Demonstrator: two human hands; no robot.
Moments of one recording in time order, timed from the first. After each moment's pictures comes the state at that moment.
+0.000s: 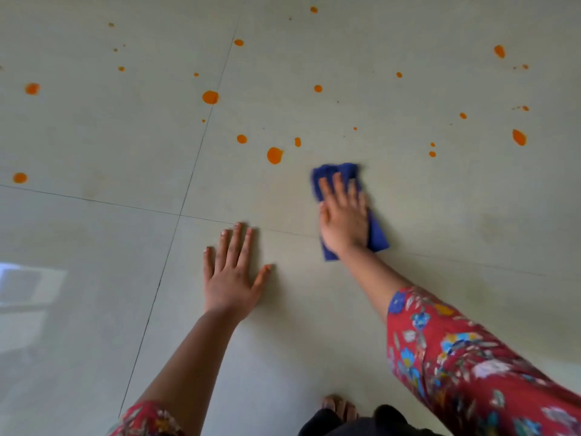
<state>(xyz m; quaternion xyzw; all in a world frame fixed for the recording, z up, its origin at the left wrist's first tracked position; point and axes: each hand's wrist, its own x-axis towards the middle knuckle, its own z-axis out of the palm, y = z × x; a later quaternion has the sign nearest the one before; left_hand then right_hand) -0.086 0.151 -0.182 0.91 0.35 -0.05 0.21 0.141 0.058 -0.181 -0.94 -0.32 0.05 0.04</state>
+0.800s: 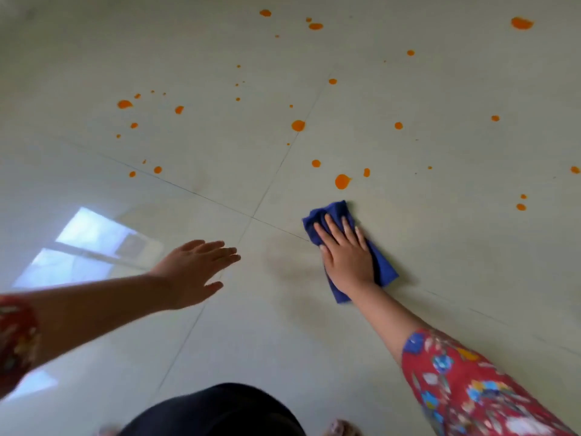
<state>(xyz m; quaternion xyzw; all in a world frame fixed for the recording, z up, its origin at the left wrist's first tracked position) -0.183 0.241 -0.059 0.94 0.20 -0.27 0.03 0.086 0.086 -0.171 -0.83 -0.55 0.12 0.06</state>
